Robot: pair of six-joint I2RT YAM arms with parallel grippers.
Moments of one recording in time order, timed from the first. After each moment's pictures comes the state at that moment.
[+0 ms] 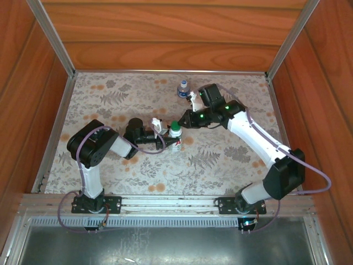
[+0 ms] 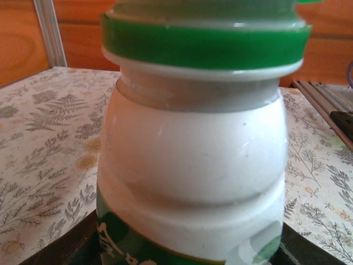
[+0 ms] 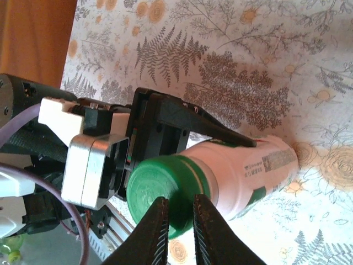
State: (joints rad) left arm -0.59 1.90 0.58 1.17 0.84 0.06; right arm 0.60 1.46 1.28 -0.76 -0.51 0.40
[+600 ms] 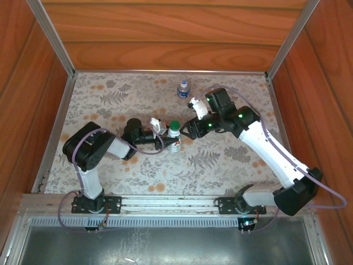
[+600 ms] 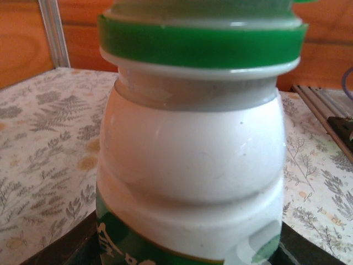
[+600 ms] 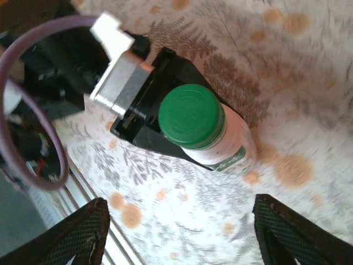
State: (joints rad) left arm -0.59 1.82 0.55 1.15 0.84 0.05; right arm 0.66 1.29 1.33 -0.93 -0.40 0.00
